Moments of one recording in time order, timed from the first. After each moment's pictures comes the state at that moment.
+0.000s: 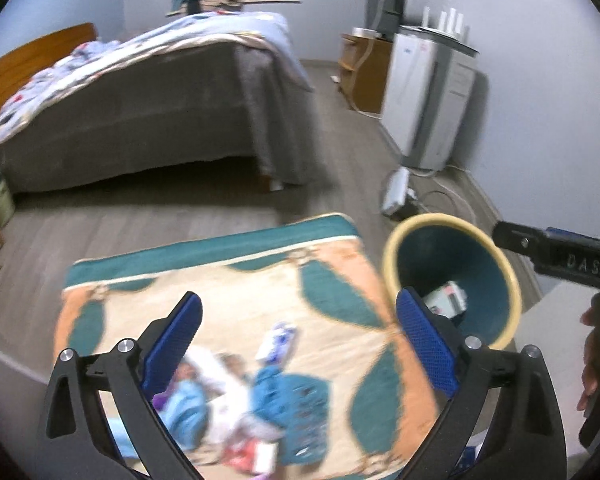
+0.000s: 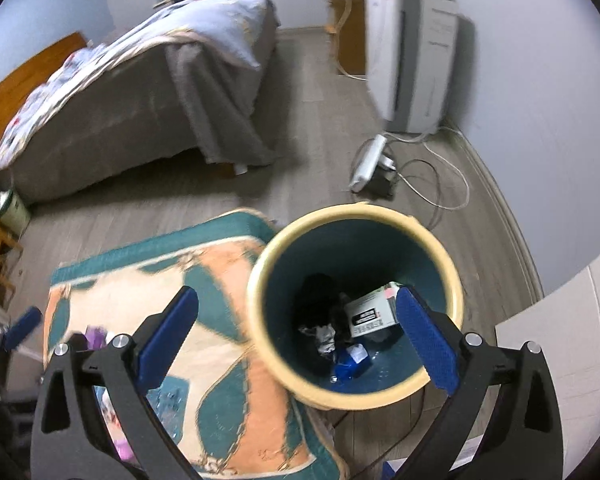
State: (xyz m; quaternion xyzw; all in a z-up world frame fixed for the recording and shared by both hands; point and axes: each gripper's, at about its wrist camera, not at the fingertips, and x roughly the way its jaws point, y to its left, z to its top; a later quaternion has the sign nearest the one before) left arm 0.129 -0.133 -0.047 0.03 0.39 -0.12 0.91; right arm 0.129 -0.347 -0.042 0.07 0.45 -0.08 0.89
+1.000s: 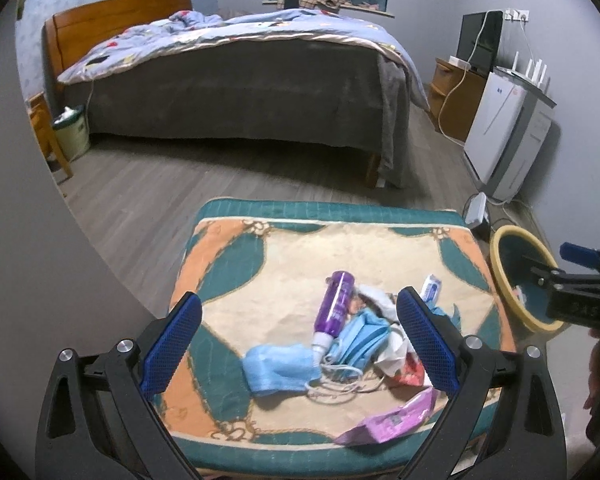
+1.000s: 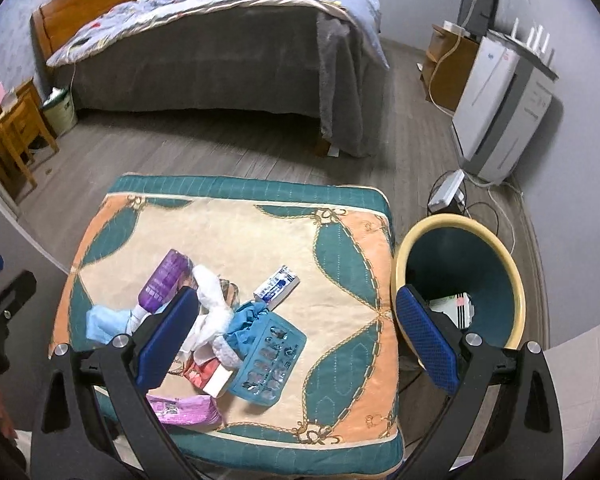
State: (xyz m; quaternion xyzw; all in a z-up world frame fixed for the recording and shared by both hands) left arm 0.059 0.060 -0.045 -0.03 0.40 -0.01 0.92; right arm 0.109 -0.169 -0.056 -0.06 0.45 0.02 0.89
